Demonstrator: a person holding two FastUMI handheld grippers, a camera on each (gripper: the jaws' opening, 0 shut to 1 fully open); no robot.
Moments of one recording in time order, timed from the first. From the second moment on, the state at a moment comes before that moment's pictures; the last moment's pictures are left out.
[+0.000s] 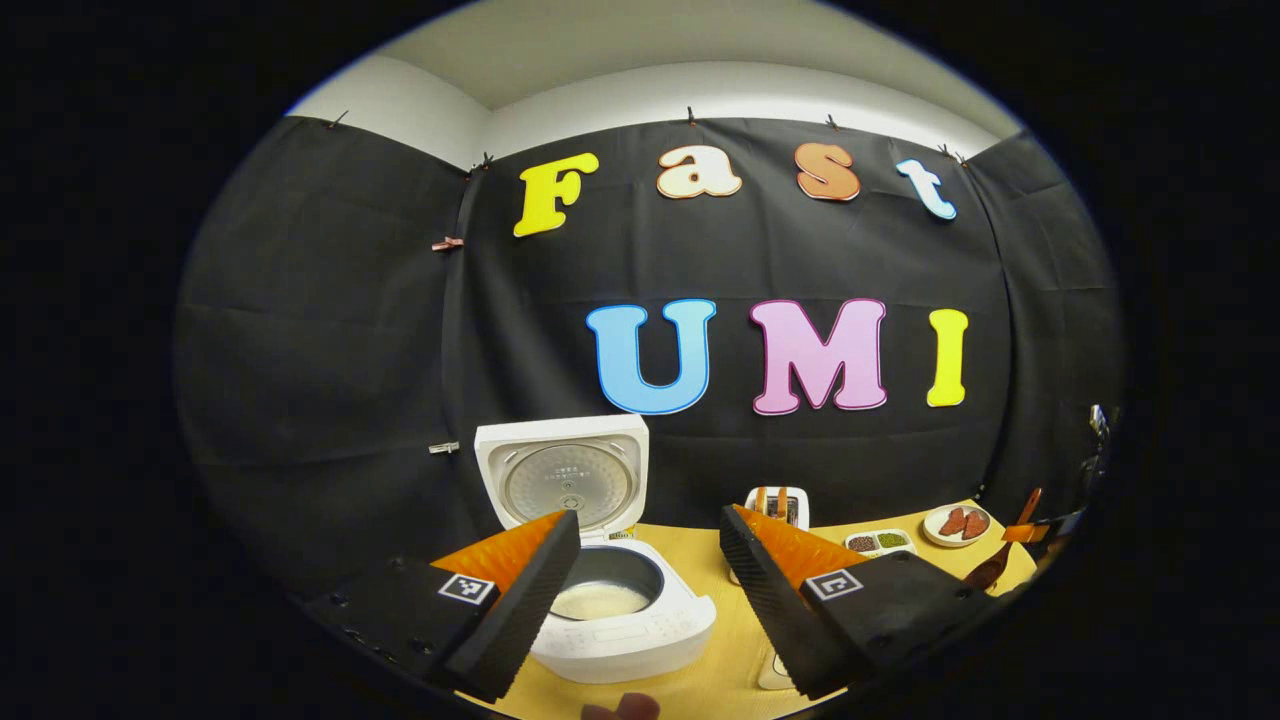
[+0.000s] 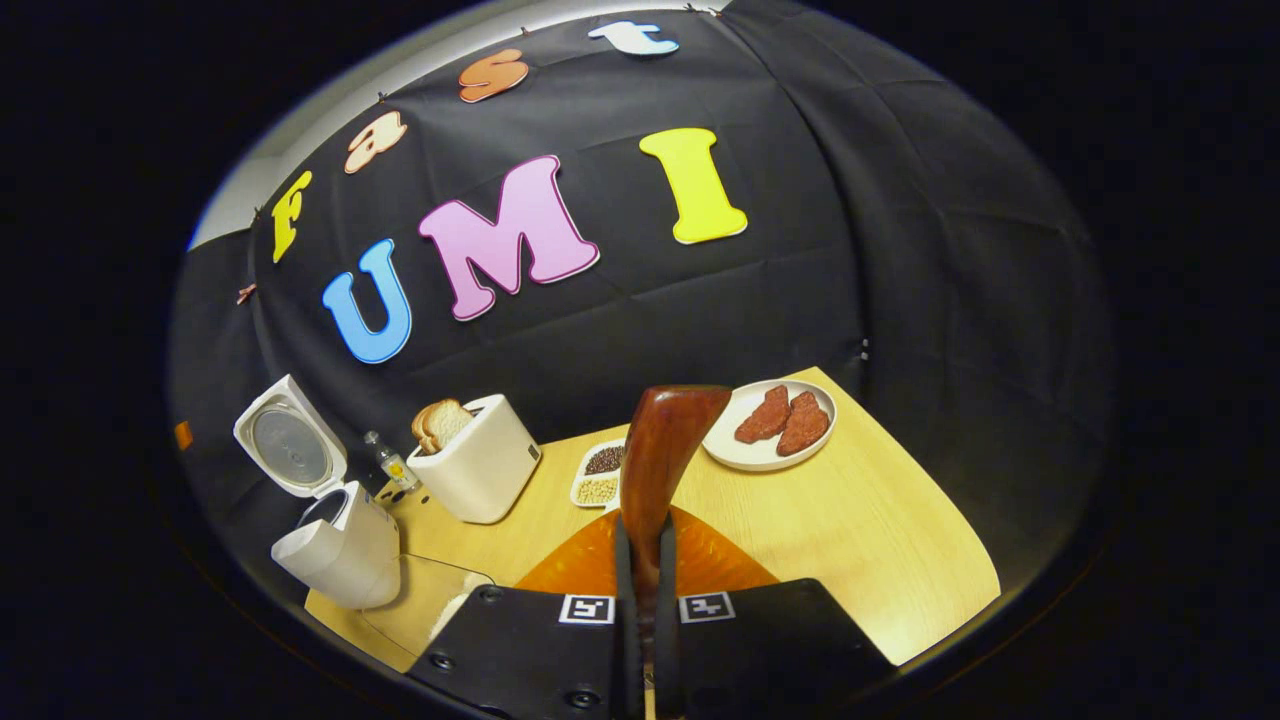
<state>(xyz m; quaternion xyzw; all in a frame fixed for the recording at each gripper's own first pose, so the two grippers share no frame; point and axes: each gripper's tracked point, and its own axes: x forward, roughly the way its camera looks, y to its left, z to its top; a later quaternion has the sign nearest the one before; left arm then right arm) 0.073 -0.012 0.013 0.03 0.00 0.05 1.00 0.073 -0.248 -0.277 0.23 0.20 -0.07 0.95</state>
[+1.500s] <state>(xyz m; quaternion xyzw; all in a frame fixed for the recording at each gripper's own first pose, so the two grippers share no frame) 0.103 0.077 -0.006 0.01 0.00 -0.06 1.00 0.088 -0.004 -0.342 -0.09 0.30 -0.08 0.95</state>
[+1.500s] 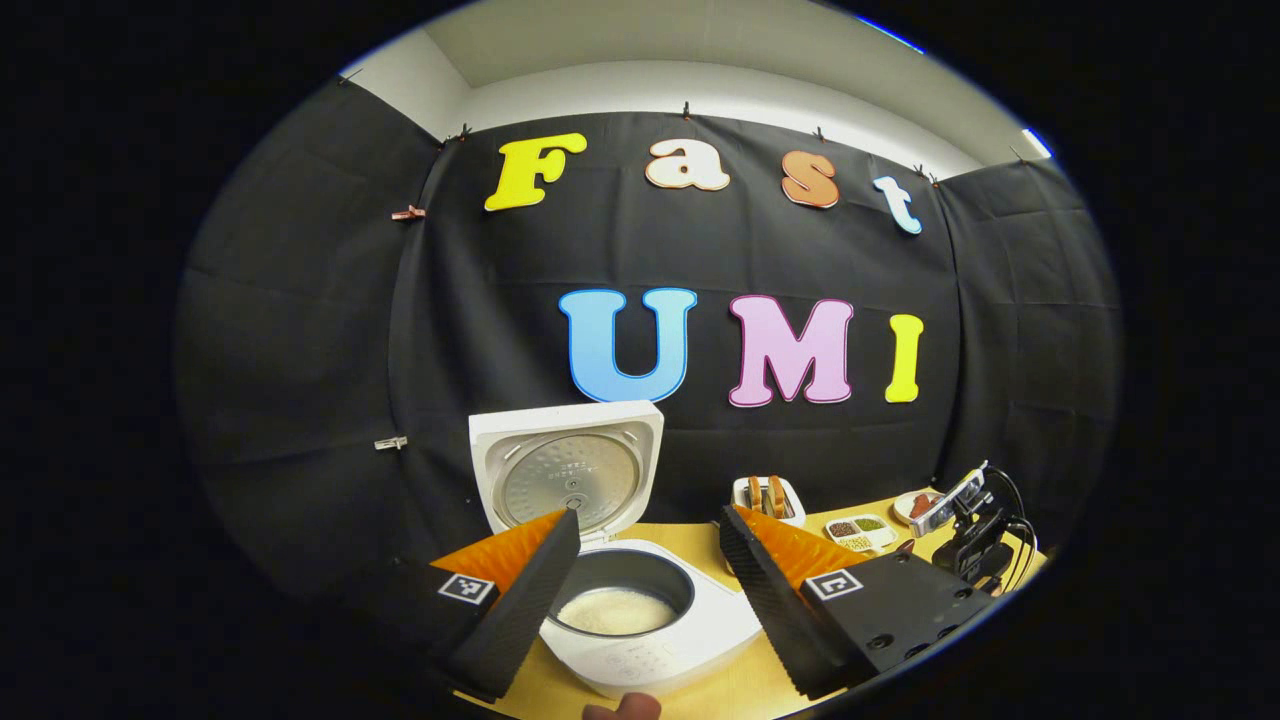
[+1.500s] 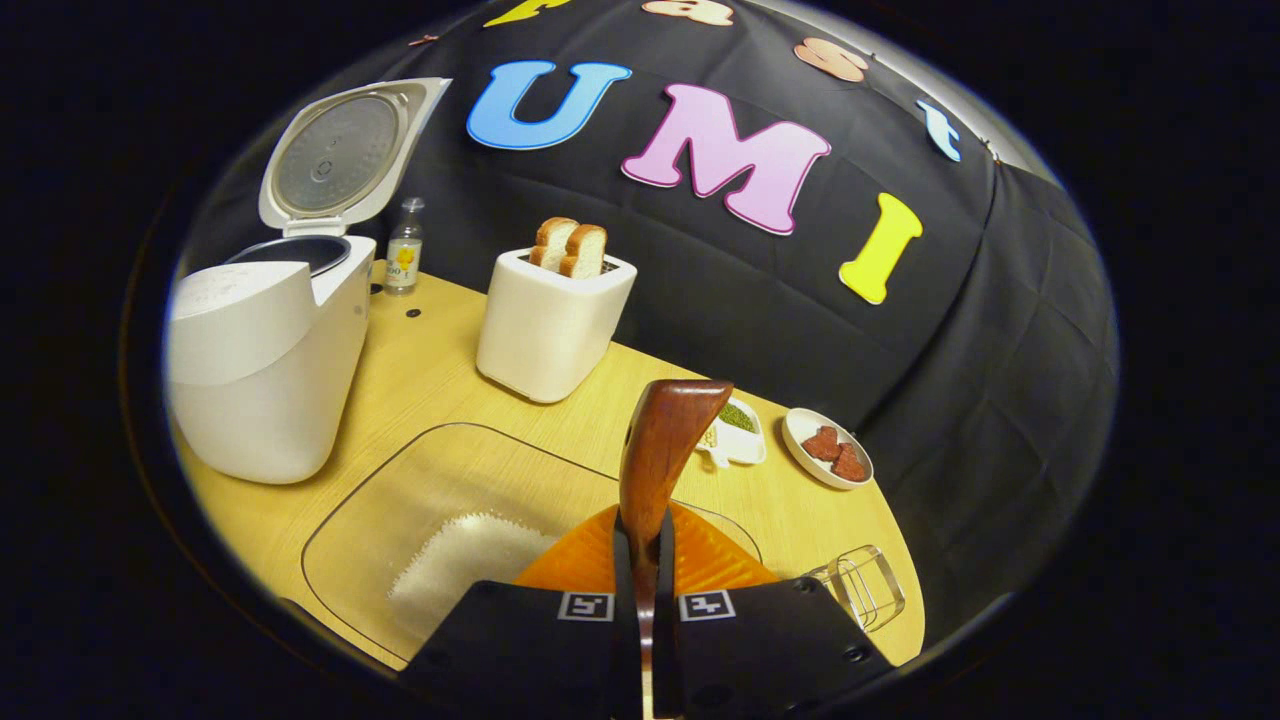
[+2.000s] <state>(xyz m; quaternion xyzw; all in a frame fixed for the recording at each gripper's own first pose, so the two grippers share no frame) 0.101 0.097 -0.019 0.00 0.02 -0.05 1.00 0.089 0.032 -0.349 0.26 0.33 -0.12 0.90</state>
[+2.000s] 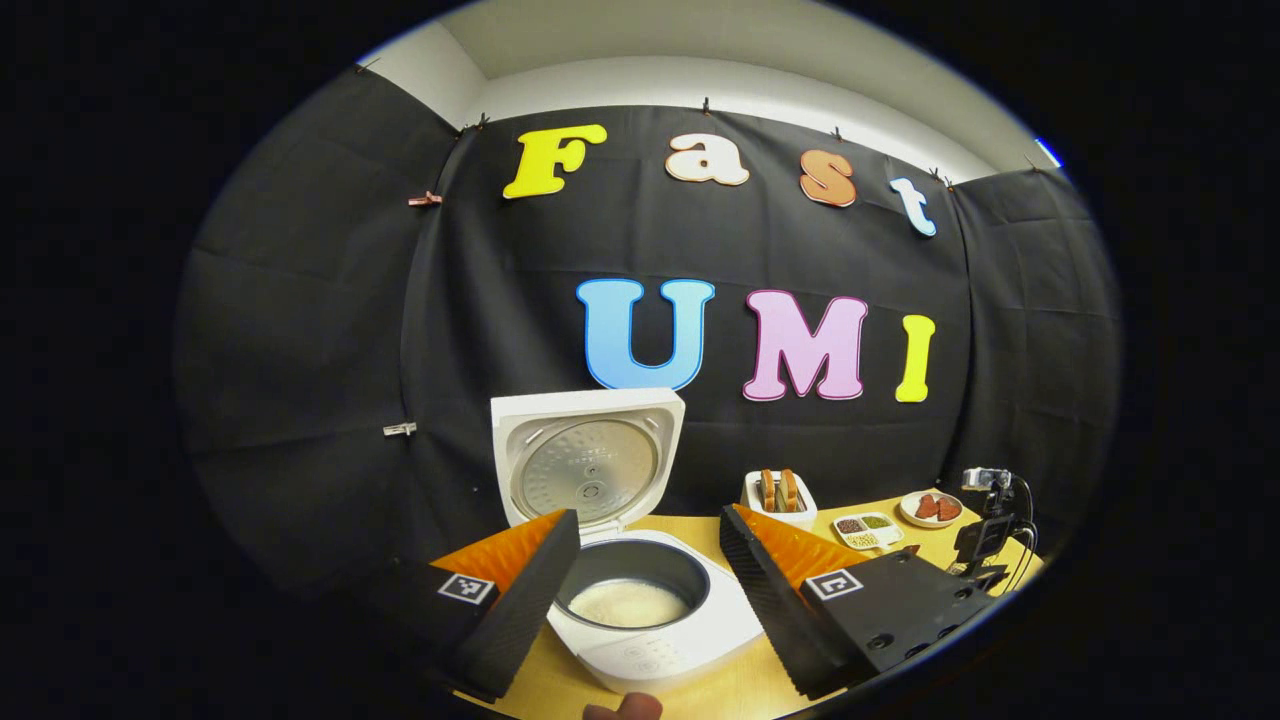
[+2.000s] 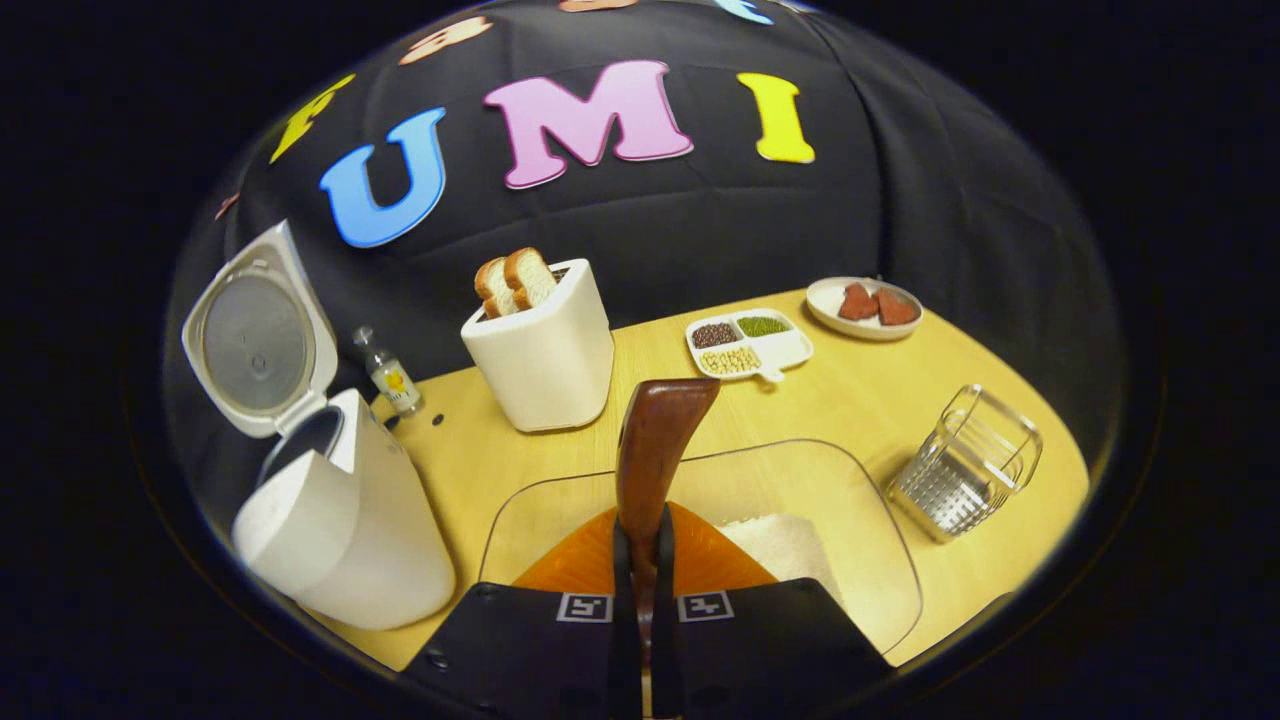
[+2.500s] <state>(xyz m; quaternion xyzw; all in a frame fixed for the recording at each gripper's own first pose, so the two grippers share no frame) 0.096 0.098 -0.021 -0.01 0.02 -0.04 1.00 0.077 -0.009 -0.314 0.44 0.25 -0.12 0.86</state>
